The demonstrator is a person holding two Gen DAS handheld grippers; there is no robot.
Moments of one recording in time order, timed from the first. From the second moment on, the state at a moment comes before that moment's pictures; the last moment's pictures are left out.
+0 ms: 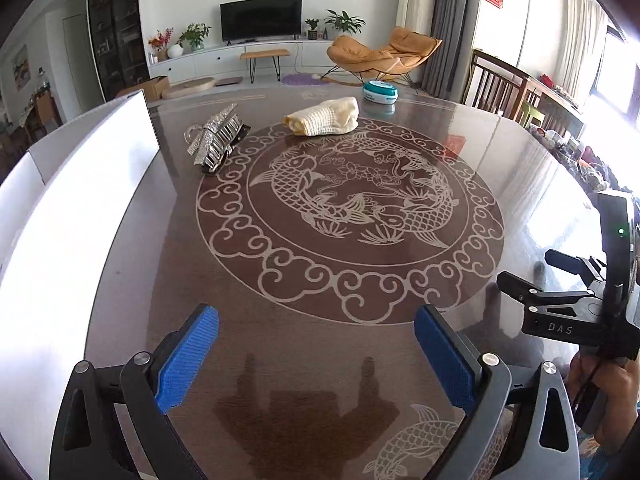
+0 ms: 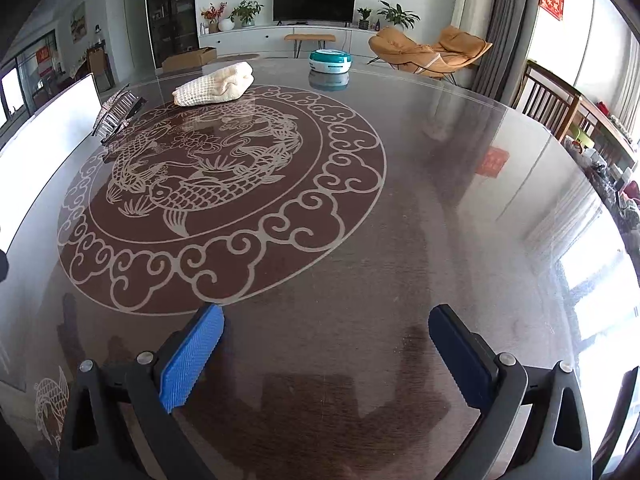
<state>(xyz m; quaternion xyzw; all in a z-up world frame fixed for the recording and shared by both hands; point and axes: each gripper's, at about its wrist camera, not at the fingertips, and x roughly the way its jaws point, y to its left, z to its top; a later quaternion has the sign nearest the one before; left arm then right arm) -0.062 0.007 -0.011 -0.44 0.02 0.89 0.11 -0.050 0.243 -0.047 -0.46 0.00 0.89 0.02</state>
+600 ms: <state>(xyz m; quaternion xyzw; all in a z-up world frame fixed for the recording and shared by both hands) -0.073 0.027 -0.049 -0.46 0.05 0.88 0.09 -0.051 0.246 -0.049 -0.46 0.01 0.89 0.03</state>
